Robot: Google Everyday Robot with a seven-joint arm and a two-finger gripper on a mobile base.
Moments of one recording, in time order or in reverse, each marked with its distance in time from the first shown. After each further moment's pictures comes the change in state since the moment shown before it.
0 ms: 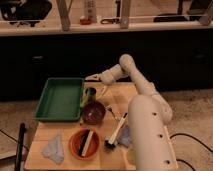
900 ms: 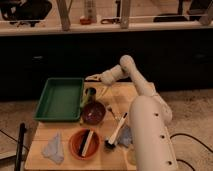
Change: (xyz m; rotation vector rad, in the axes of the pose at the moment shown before) arm 0.001 0.001 0.001 0.014 -0.002 0.005
